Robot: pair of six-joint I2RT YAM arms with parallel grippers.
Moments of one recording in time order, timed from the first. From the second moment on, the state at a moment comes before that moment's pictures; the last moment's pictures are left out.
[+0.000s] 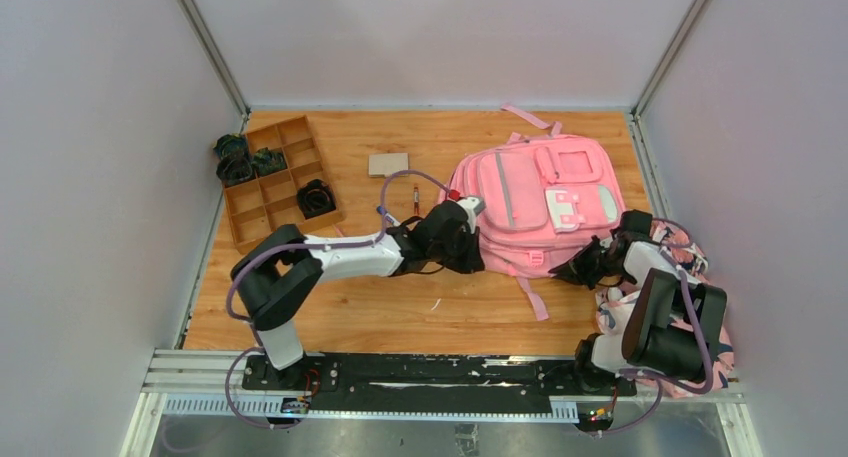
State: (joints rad) left arm -0.97 1.79 1.04 0.11 0.15 -0.62; right arm -0.32 1.33 0.57 -0.53 -0.53 0.59
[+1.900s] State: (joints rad) left arm -1.04 1.55 0.95 -0.16 -0.03 -0.66; right arm 0.14 1.18 0.62 -0.43 -0.39 0.42
